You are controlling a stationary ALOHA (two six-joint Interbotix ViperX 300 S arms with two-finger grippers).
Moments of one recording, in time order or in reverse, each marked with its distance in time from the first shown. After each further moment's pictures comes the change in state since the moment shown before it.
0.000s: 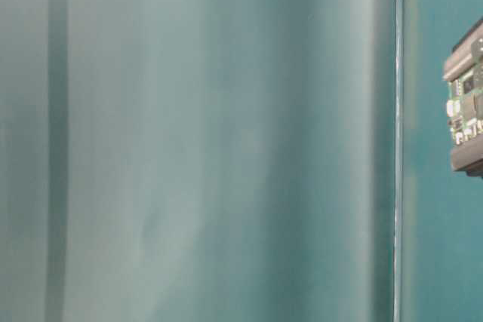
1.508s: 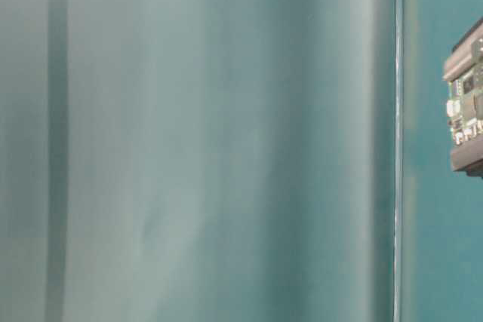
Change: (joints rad) left arm -0.002 -0.698 0.232 0.006 0.264 0.000; right arm 0.057 -0.021 -0.193 0.744 -0.316 -0.149
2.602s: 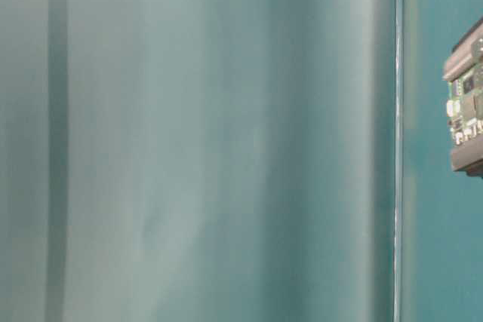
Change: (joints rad) left arm 0.000 -0.002 -0.005 0.000 0.005 0.000; right arm -0.069 0.124 -0.209 0.183 -0.158 -0.003
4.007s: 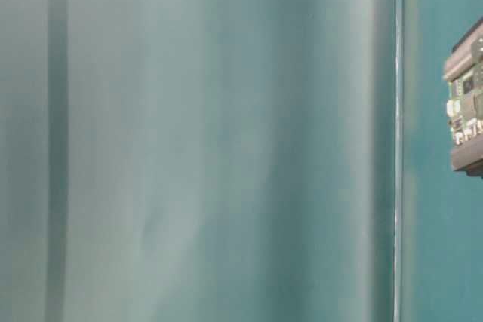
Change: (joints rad) left arm 0.000 0.000 0.000 0.000 0.002 0.000; right arm -0.011 0.061 -0.101 0.029 -0.061 0.015
